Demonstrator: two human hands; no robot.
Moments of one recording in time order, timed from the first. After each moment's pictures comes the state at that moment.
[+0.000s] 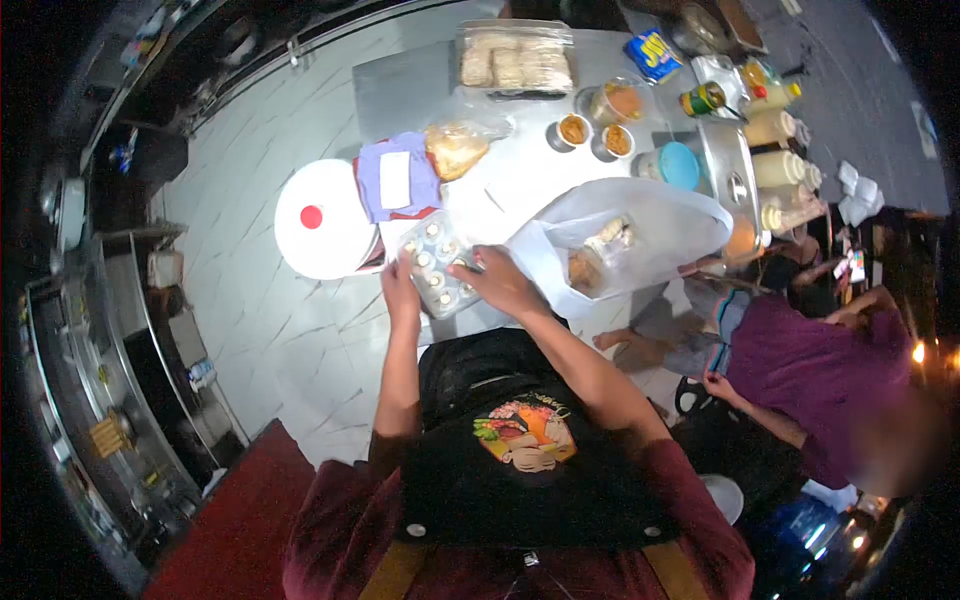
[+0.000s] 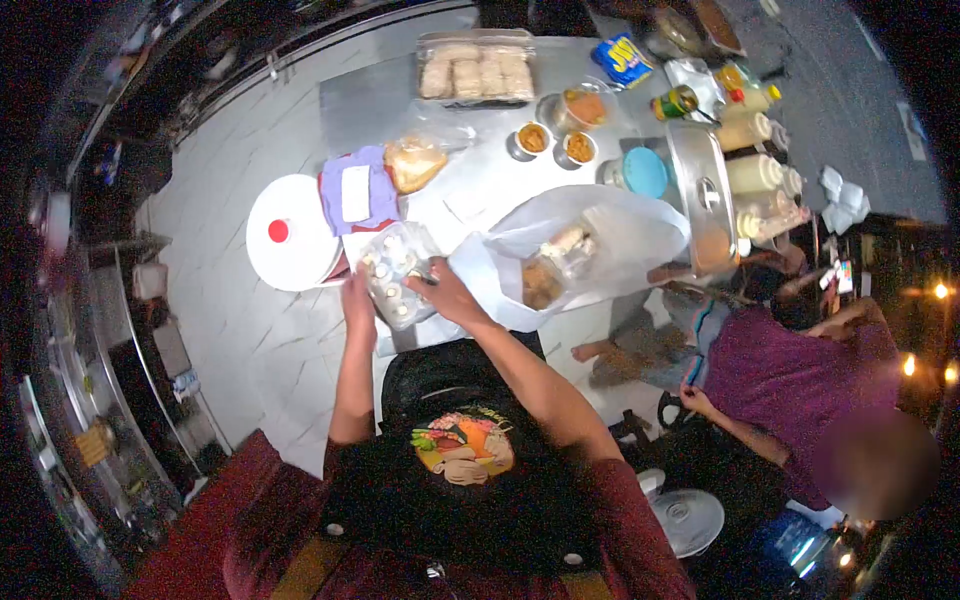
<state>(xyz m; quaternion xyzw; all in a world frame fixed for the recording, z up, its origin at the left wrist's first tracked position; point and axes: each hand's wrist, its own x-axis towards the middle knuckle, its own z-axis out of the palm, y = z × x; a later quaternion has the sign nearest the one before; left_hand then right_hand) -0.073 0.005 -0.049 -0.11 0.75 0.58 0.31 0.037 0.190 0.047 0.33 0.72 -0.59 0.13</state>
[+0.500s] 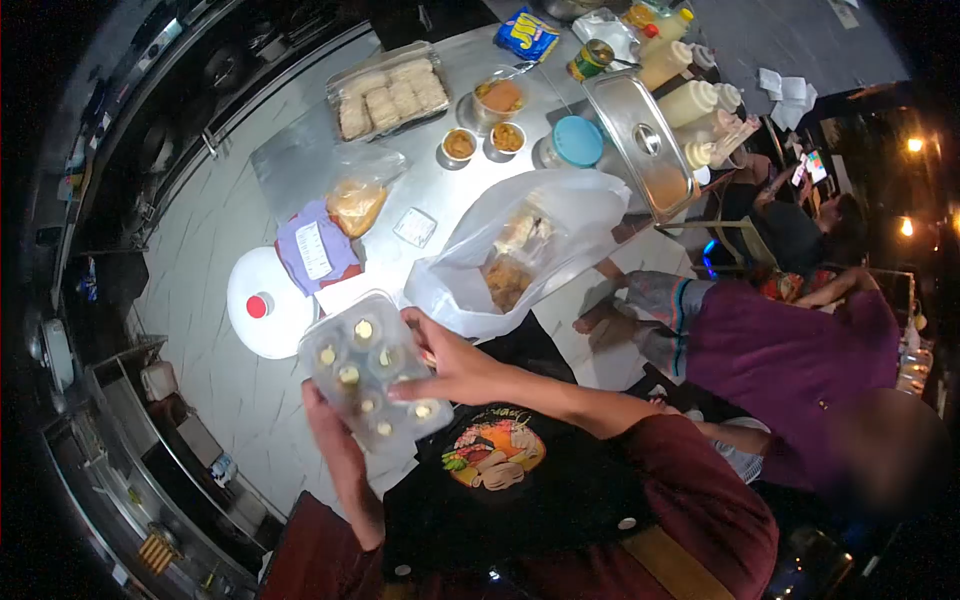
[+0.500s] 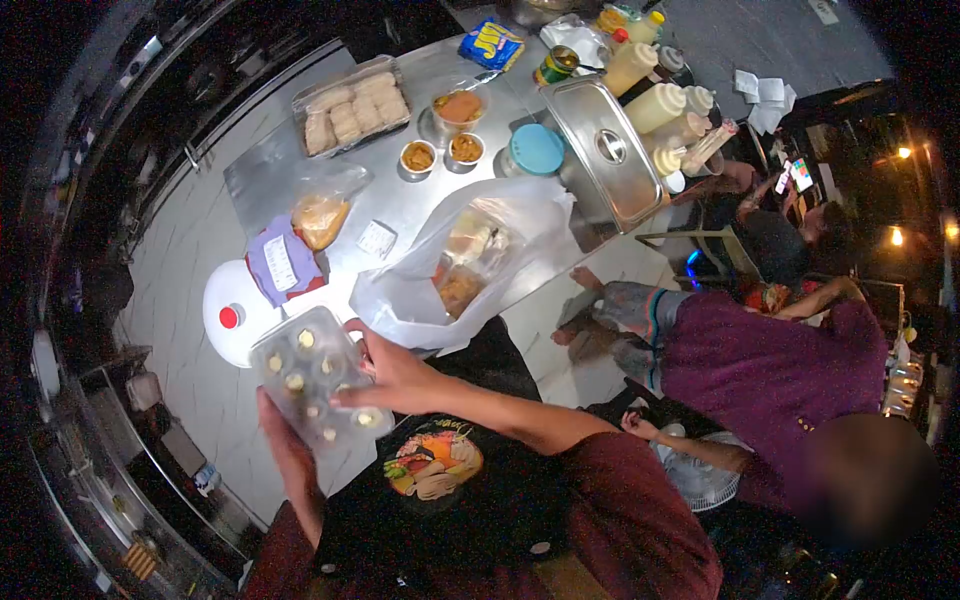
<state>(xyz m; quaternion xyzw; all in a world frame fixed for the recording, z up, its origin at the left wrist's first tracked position) -0.018 -0.011 0.191 0.02 0.65 0.68 0.33 0.095 0.205 0.186 0.22 0.61 -0.75 0.11</state>
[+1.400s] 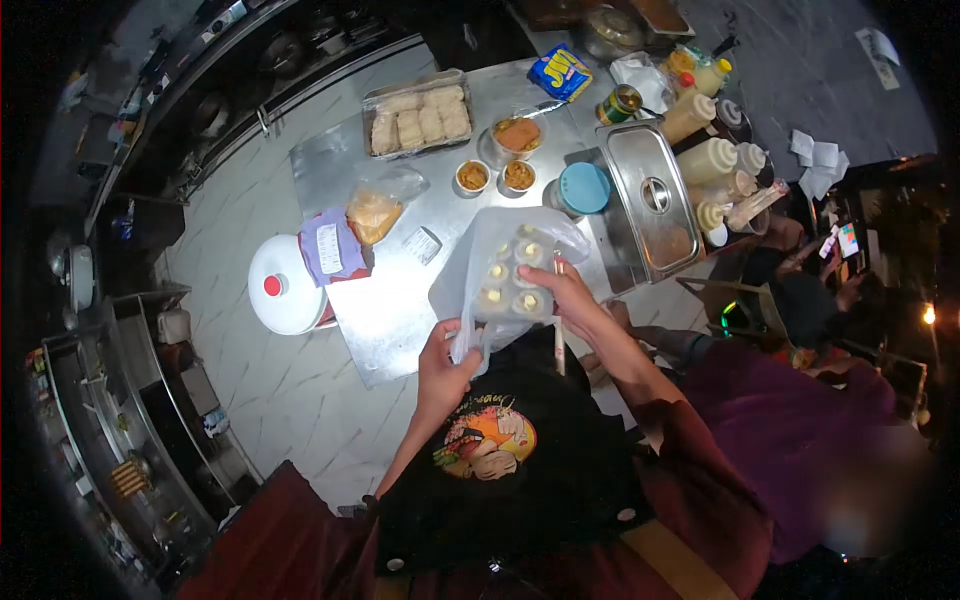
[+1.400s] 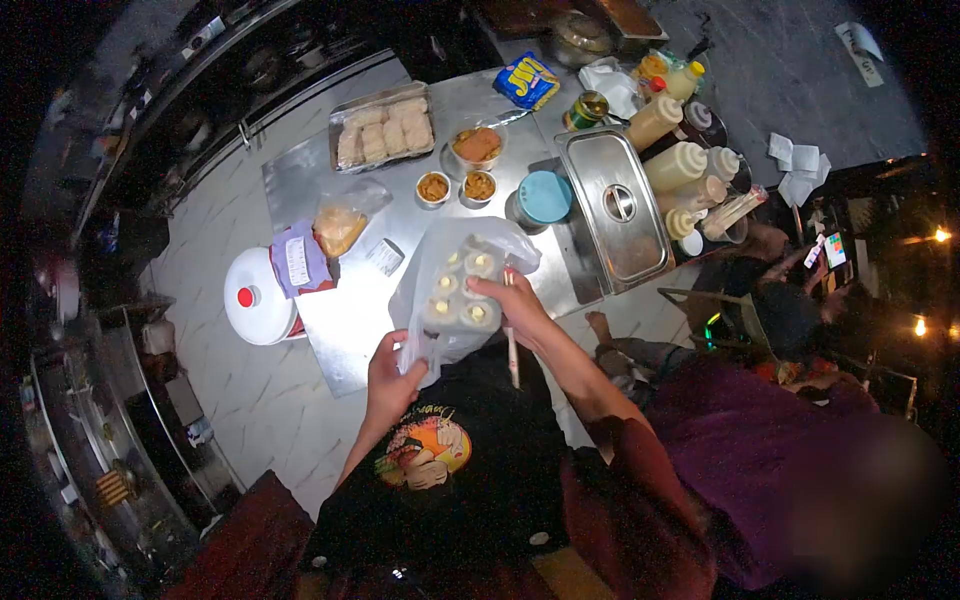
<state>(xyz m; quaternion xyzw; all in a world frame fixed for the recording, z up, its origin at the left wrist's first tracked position) 0.094 0.174 0.182 0.05 0.71 0.52 0.48 0.179 0.409 0.168 0.40 0.37 -0.84 0.00</state>
